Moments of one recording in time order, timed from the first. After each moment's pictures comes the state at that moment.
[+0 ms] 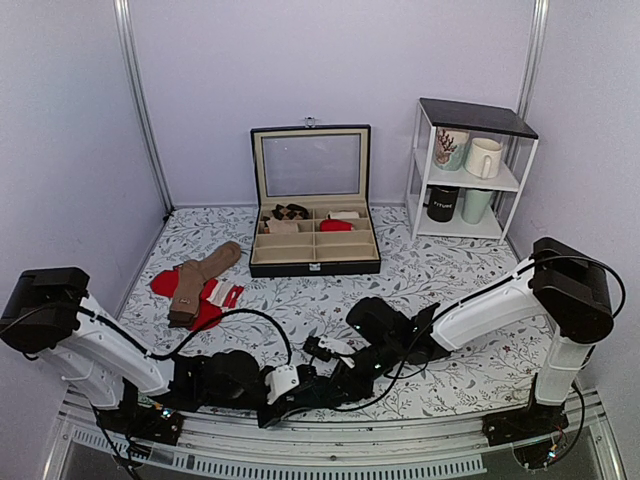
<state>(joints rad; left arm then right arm) -1.38 1.53 0.34 0.60 -0.05 -0.02 1.14 1.83 0.87 0.05 -0.54 0.15</state>
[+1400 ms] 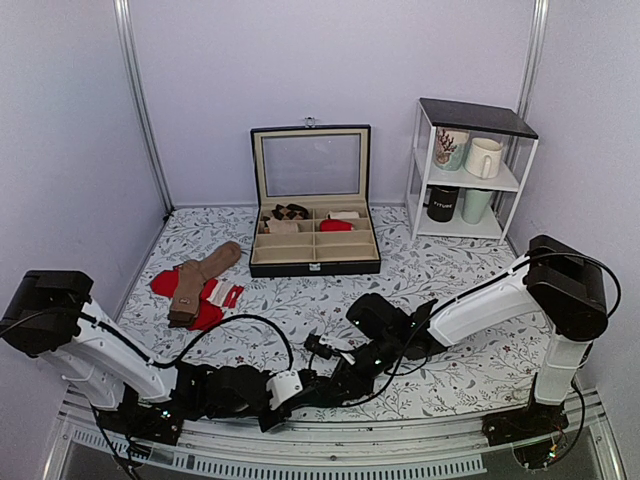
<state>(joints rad) -1.46 1.56 0.37 0.54 -0.26 -0.07 1.11 1.86 0.89 0.02 -0.61 0.15</state>
